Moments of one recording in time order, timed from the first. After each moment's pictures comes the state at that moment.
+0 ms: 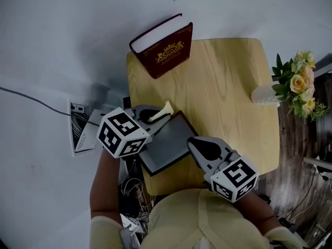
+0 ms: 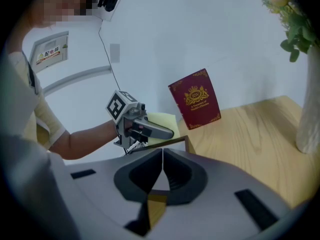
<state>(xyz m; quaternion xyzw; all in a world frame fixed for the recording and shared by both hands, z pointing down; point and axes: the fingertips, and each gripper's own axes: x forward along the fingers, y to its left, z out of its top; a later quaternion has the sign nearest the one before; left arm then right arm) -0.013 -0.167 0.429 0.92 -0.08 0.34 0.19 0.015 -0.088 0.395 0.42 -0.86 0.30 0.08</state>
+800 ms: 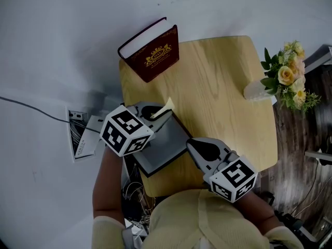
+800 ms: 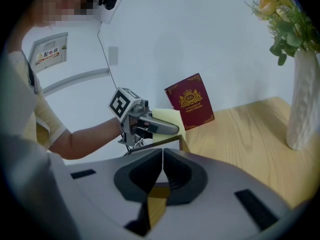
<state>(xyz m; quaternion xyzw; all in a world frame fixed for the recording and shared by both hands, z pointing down) 0.020 -0.173 0.424 0.92 -0.07 0.35 0.15 0.032 -0.076 0.396 0.44 -0.85 0.30 0.07</state>
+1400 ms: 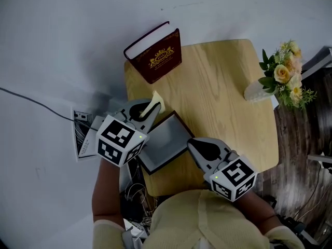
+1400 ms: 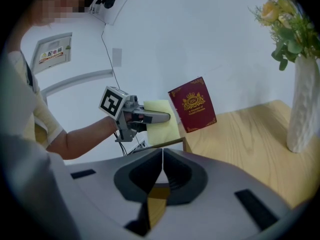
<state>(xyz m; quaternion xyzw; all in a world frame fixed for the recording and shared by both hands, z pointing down) -0.009 -0.196 0.374 0.93 -0.20 0.32 0.06 0.030 -0.071 0.387 0.43 -0.85 0.29 0.06</state>
